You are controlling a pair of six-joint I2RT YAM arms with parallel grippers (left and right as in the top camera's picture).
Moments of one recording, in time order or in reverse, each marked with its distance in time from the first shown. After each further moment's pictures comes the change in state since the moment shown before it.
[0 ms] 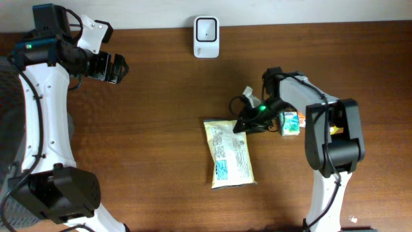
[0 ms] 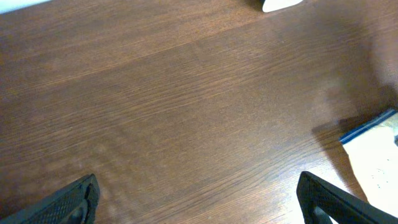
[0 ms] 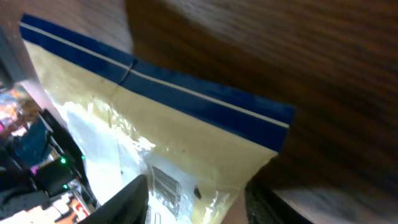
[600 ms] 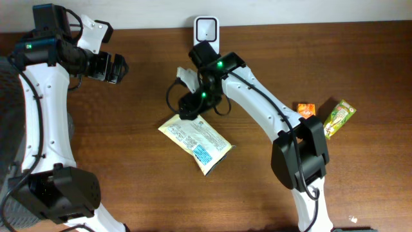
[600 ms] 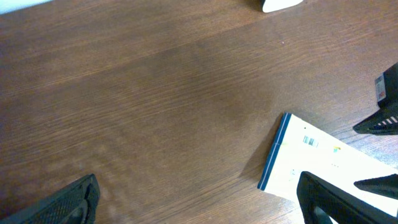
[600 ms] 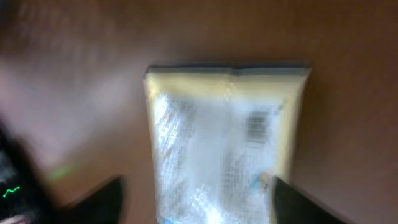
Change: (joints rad) left arm 0.000 0.000 0.000 0.000 0.000 0.000; right arm 0.412 0.011 0.517 -0.114 0.247 0.047
